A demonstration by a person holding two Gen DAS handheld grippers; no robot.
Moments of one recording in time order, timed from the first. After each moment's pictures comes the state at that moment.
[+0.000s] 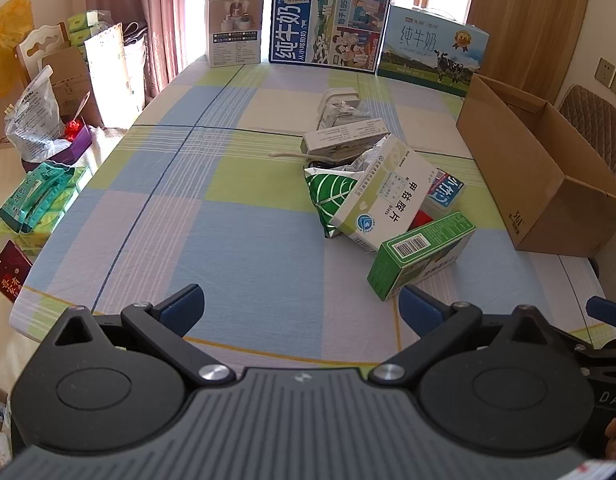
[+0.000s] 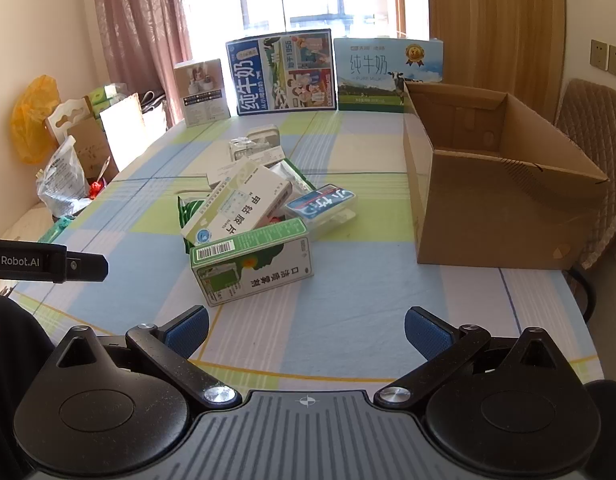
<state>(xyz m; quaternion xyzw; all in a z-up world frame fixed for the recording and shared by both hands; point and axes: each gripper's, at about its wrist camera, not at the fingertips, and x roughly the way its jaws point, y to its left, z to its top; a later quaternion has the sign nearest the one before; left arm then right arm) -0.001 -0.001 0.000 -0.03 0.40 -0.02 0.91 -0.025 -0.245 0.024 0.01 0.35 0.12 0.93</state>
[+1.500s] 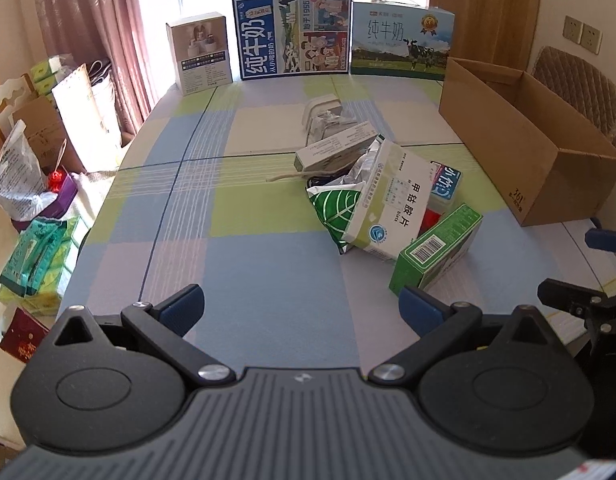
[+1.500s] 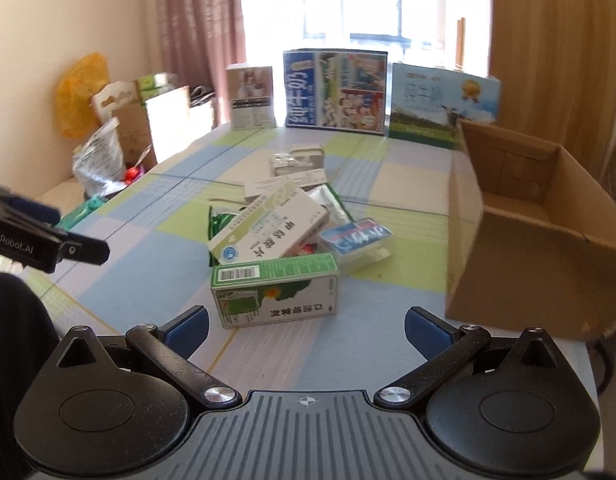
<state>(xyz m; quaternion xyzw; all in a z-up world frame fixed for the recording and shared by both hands) 0.020 0.017 0.013 0.07 0.39 -0.08 0.91 0.001 -0.233 0.025 -0.06 0.32 0.21 0.92</state>
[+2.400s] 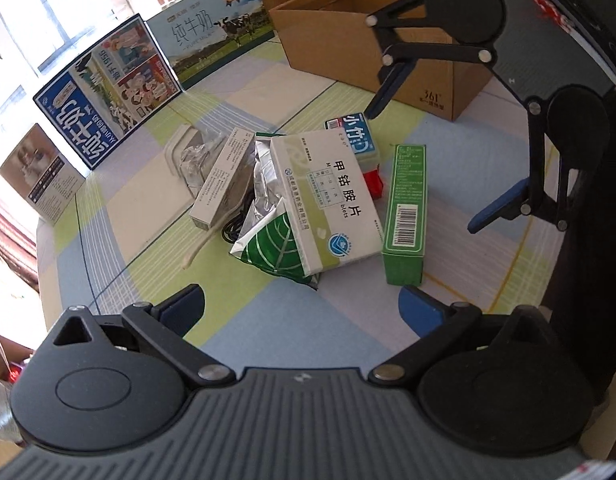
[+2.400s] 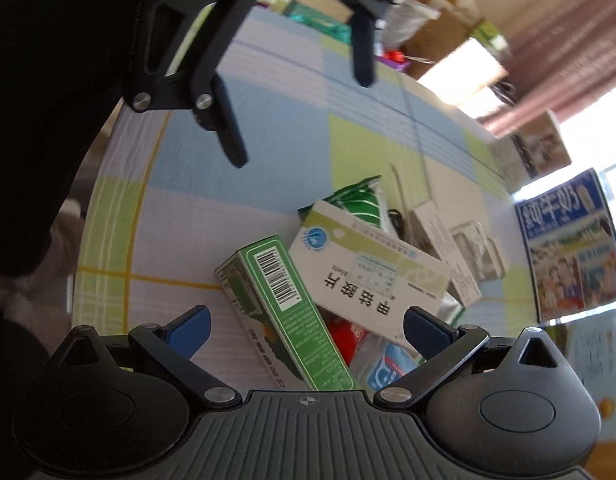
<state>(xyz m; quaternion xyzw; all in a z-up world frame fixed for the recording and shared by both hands) 0.092 -0.016 -0.019 0.31 0.36 -0.31 0.82 0.111 -0.152 -0.041 -0.54 0.25 0.48 0.64</state>
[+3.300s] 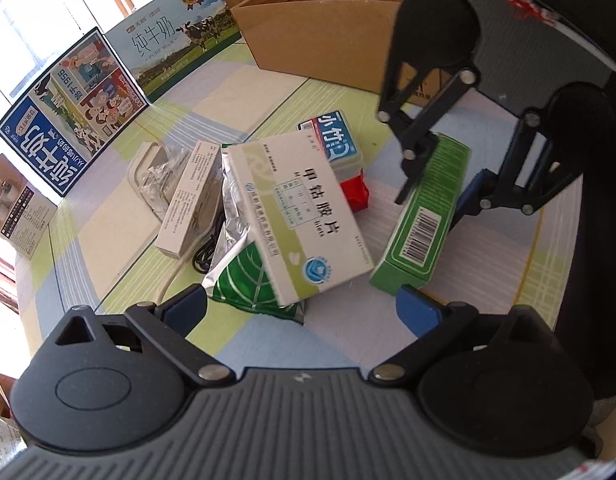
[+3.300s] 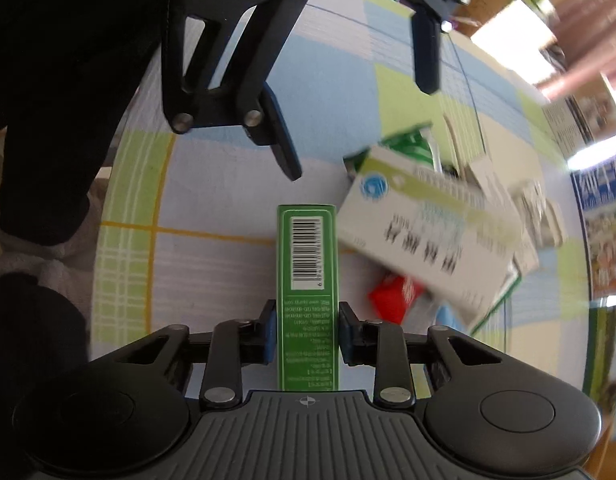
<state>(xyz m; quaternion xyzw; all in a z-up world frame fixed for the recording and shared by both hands) 0.113 -0.050 -0.042 0.32 0.36 -0.34 0.81 0.213 -0.130 -0.081 -0.54 0.34 0.49 0.60</state>
